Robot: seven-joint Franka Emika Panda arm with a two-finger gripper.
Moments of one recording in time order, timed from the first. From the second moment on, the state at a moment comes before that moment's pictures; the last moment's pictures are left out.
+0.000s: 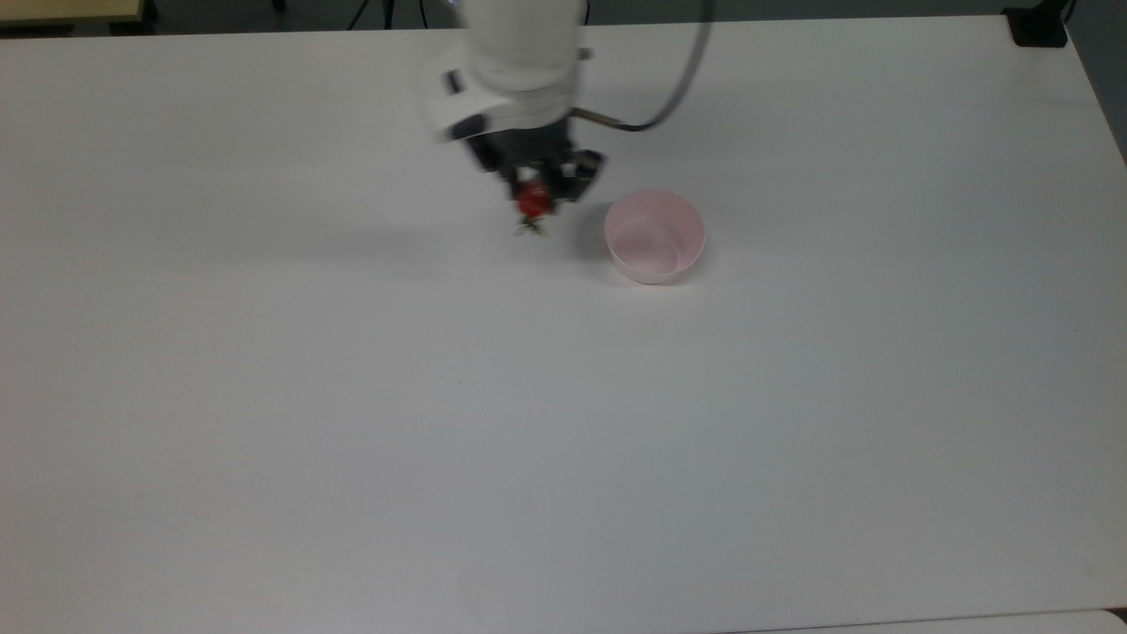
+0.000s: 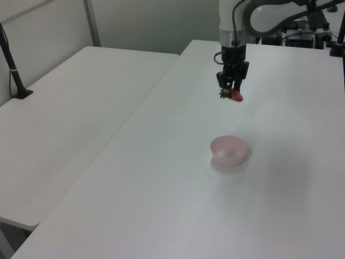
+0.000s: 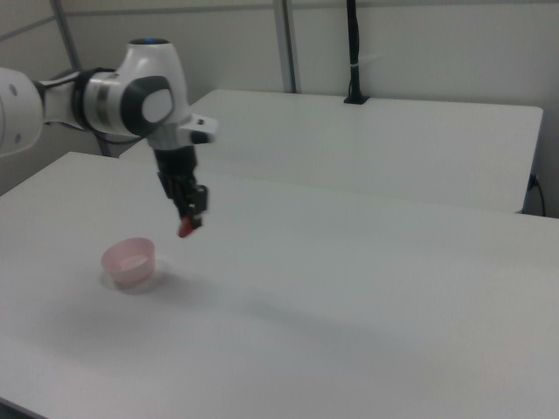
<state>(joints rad) -0.06 0.22 0.17 -1.72 -0.02 1.91 0.45</state>
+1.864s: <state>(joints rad) -0.06 0.00 0.02 -1.60 -0.07 1.69 0.17</state>
